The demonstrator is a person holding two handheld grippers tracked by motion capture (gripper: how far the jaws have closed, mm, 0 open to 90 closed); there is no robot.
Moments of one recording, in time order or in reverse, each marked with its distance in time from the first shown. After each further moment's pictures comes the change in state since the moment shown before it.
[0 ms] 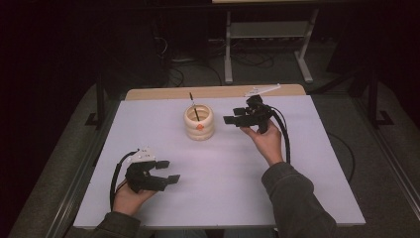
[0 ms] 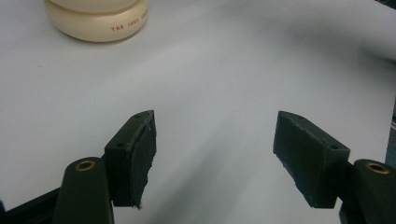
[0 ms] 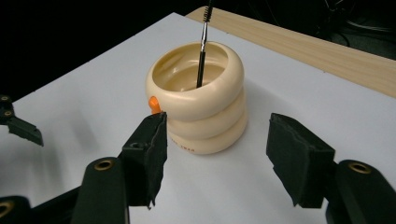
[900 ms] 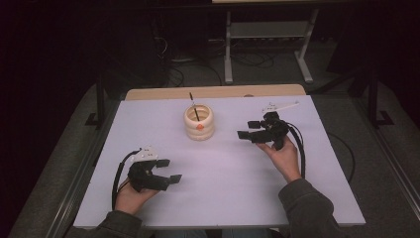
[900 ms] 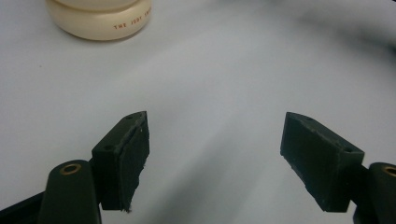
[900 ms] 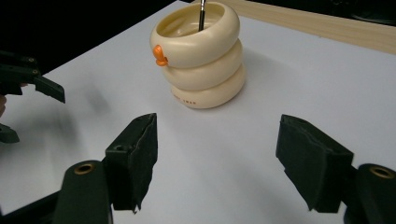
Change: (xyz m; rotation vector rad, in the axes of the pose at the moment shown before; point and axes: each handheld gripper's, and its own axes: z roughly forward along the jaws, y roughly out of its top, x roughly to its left) left arm 0.001 0.001 0.007 0.000 0.016 -0.007; right arm -0.008 -0.051 -0.030 -0.020 0.019 0.014
